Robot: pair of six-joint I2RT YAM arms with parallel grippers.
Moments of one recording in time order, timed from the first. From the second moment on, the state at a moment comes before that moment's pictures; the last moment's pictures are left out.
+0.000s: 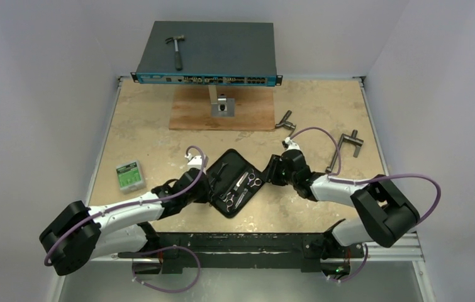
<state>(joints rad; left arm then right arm) -0.84 1.11 0.38 -0.06 -0.20 -0.72 0.59 1.40 0.45 0.25 -0.02 0.75</state>
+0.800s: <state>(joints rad) -0.87 0.98 0.38 -0.23 -0.25 -0.74 0.58 1.43 0.47 0.22 -0.04 0.75</state>
